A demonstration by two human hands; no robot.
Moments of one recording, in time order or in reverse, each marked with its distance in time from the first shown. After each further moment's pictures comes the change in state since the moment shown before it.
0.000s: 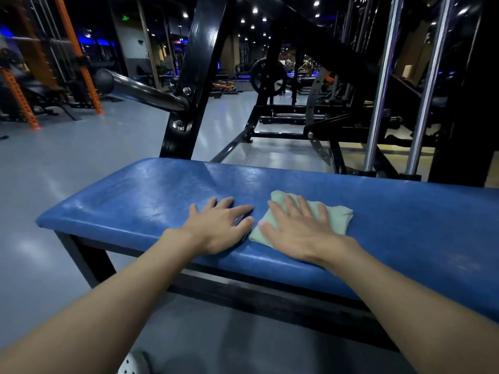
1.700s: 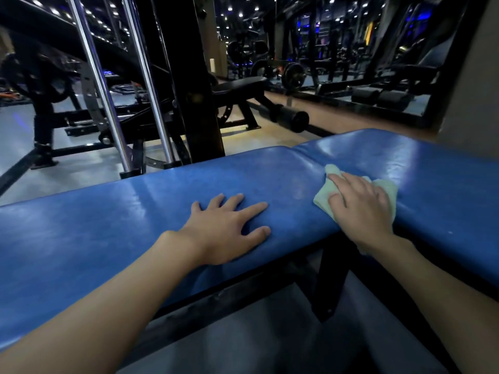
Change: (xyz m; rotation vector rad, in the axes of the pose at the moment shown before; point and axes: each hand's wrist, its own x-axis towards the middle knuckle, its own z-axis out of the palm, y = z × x) left_hand 0.033 0.423 0.077 0.211 -0.125 0.747; right_hand -0.286 0.431 0.009 -0.114 0.803 0.851
